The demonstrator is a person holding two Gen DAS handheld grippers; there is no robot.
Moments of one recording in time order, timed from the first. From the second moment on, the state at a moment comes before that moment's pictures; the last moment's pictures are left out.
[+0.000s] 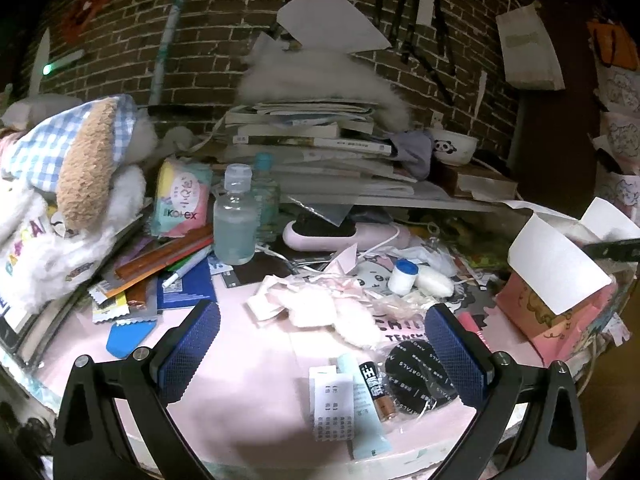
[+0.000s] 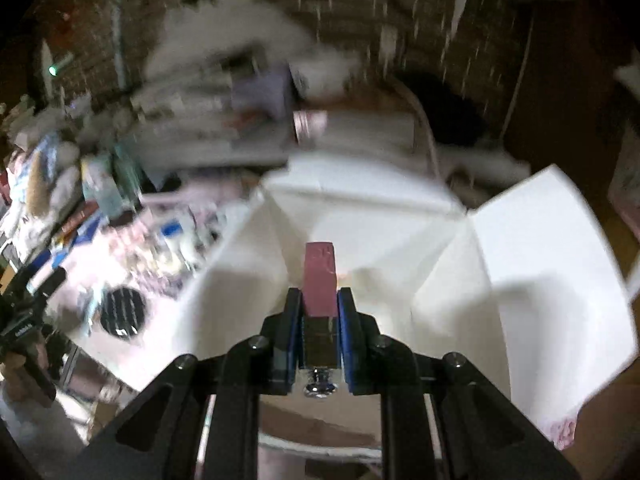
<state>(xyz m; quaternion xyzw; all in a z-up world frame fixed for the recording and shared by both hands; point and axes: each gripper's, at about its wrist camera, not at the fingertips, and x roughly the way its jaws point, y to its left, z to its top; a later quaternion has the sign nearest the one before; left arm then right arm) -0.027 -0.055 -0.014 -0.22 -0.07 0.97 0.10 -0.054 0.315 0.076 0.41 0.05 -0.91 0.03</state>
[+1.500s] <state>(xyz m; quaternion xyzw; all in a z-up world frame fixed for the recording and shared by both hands) -0.015 -0.052 -0.048 -0.24 0.01 0.97 0.09 -0.012 0.157 0.060 0.29 0.04 -0.92 0.25</state>
